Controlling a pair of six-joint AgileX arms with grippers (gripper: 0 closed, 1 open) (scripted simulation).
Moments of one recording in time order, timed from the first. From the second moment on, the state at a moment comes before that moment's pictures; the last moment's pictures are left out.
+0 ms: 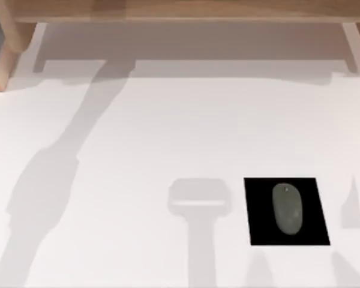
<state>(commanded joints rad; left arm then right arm) -0.39 1.93 2.03 -0.09 -0.35 0.01 0.00 0.00 0.00 0.00 0.00 0.00</state>
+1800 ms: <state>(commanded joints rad) 0.61 1.84 1.22 0.37 -0.02 1.14 0.00 0.00 0.00 0.00 0.00 0.00</state>
